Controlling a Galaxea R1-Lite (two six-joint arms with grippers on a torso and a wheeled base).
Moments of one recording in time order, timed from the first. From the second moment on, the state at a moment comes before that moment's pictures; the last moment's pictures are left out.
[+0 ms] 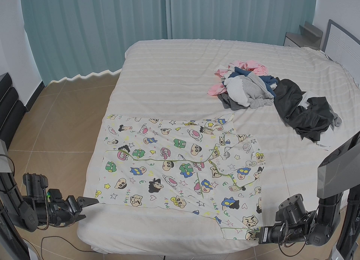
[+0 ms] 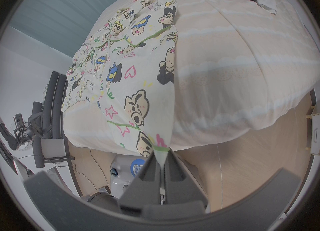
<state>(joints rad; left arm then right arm) 0.19 1.96 -0.06 -1.04 -0.56 -0.60 0.51 2.20 -0.02 -1.17 0.01 0.63</state>
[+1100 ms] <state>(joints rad) 0.02 2.23 -0.28 -1.18 -0.25 -0.66 0.51 2.17 -0.02 -1.22 0.00 0.62</state>
